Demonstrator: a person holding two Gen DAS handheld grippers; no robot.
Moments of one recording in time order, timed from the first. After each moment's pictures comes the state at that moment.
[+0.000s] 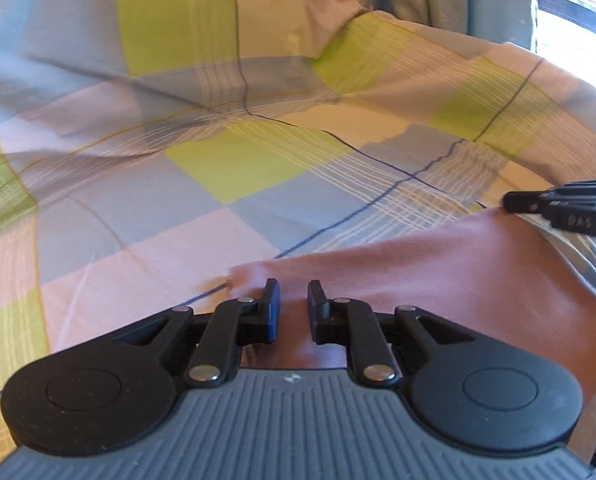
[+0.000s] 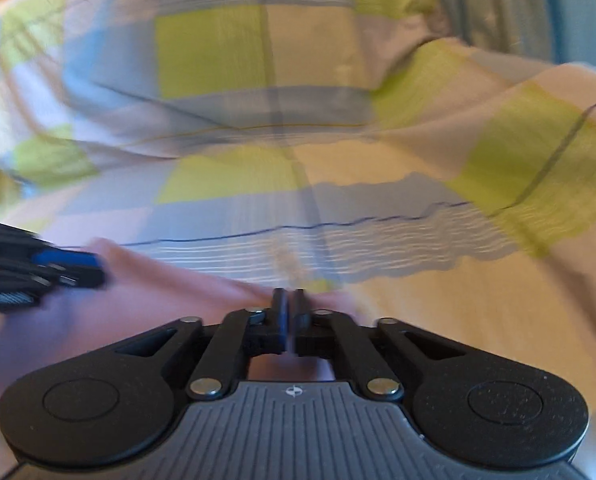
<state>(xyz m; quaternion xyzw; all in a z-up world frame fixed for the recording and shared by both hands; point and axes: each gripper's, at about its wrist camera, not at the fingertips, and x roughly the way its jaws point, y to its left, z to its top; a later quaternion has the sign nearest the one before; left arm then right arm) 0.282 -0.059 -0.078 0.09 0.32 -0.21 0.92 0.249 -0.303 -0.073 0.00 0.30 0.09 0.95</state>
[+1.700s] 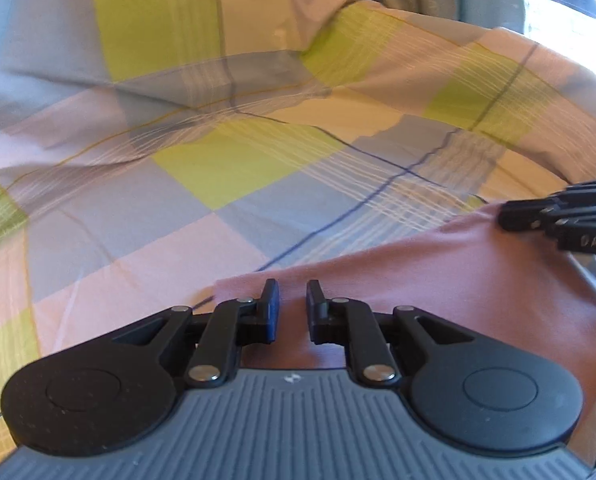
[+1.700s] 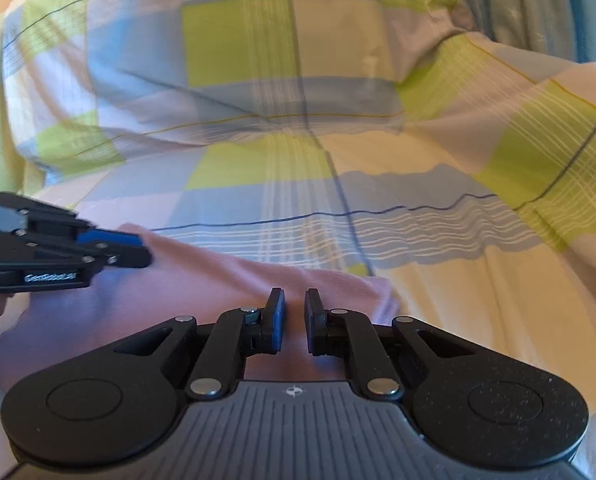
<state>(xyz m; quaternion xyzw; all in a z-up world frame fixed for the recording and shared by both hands) 0.292 -0.068 -0.079 0.12 0.32 -0.22 0.91 0.241 -0.292 -0.069 0.01 0.32 0.14 0.94</state>
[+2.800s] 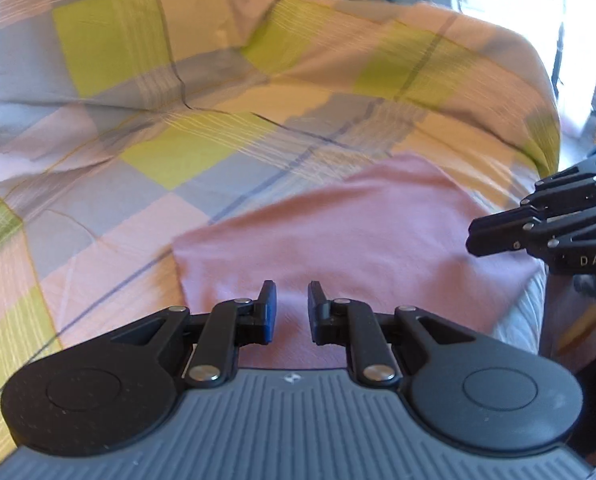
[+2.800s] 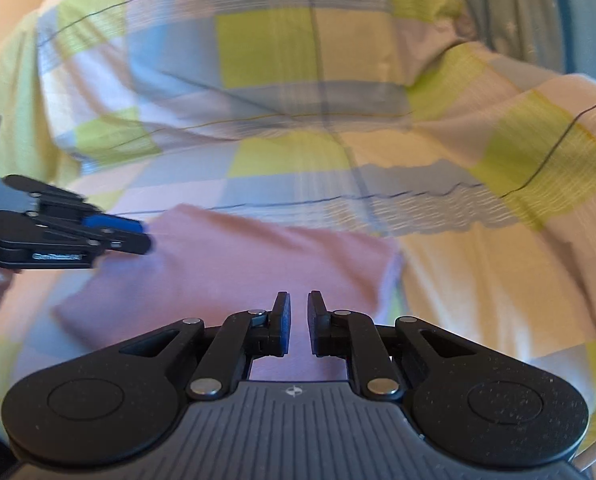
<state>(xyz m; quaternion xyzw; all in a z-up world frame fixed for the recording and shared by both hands) 0.218 -0.074 -0.057 0.18 0.35 -0.28 0.88 0.164 -0.287 -0.040 0.01 0.34 0.19 0.92</state>
